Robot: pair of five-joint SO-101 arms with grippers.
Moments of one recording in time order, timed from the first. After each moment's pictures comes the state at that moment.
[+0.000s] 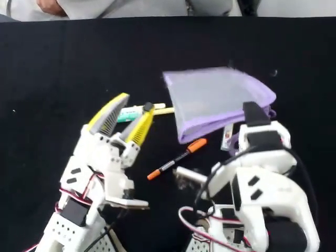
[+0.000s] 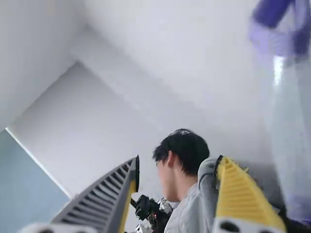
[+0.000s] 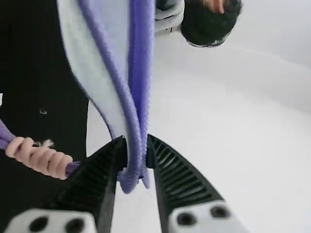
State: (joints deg) left arm 21.3 -103.8 97.0 -13.1 -56.6; right arm 2.2 -76.1 29.4 69.4 99.8
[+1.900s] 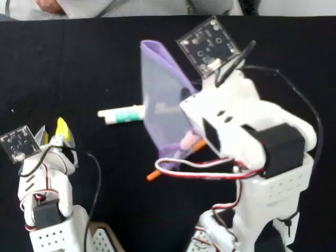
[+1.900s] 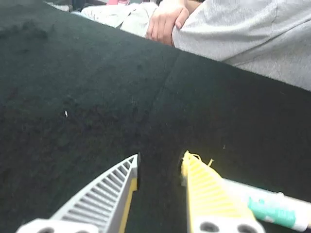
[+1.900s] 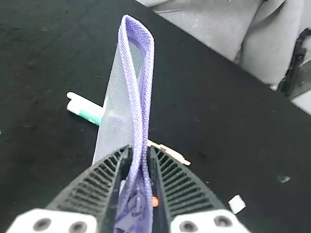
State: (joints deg) left arm -20.8 -103.9 86.8 45.7 9.5; right arm -19.6 -28.2 -21.5 99.5 15.0
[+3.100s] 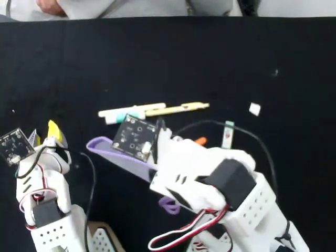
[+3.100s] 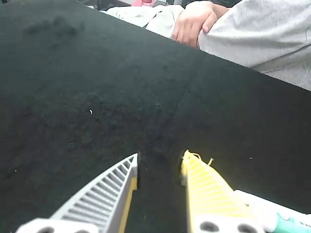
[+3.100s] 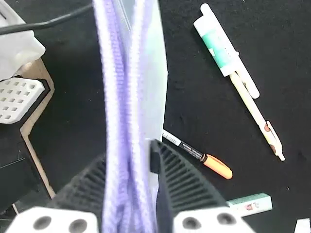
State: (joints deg) left arm -26.4 -104.0 90.1 41.3 9.5; right arm -45.6 -45.1 17.5 99.5 19.5
